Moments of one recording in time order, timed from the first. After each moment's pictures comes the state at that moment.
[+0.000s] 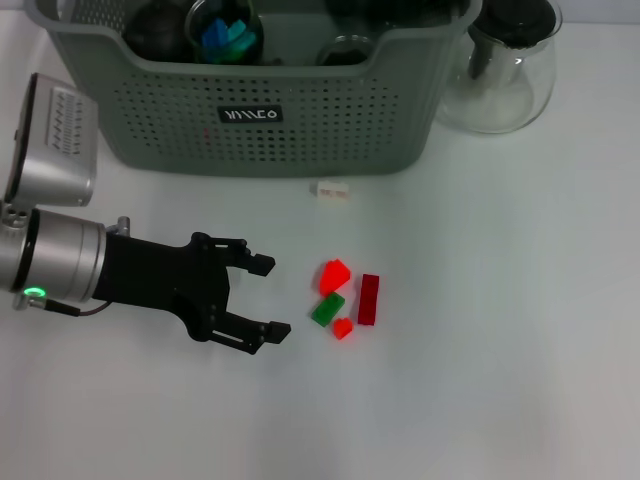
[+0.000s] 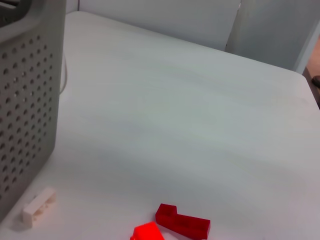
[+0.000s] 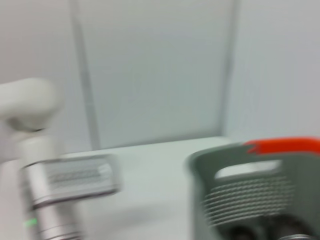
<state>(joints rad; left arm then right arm) -0.51 -2.16 0.75 0.83 2.33 1.65 -1.36 0.77 2.04 -1.09 -1.40 -1.99 -1.60 2.11</state>
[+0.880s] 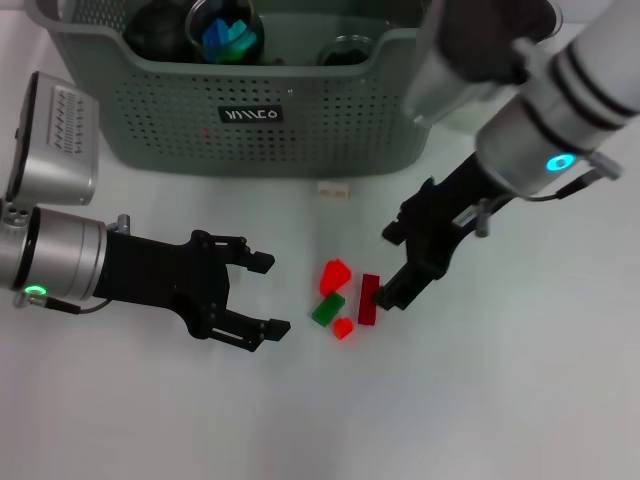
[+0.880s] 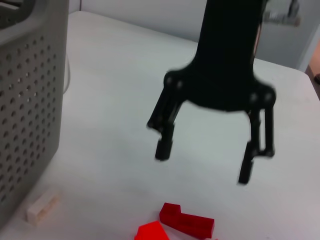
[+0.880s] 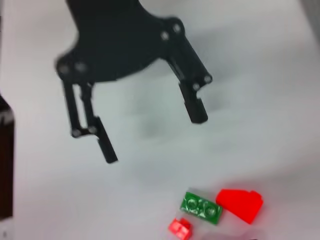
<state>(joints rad) -0.51 -2.16 0.75 0.83 2.33 1.64 -1.36 0.91 2.10 -1.41 -0.88 -2.37 -1.51 2.12</state>
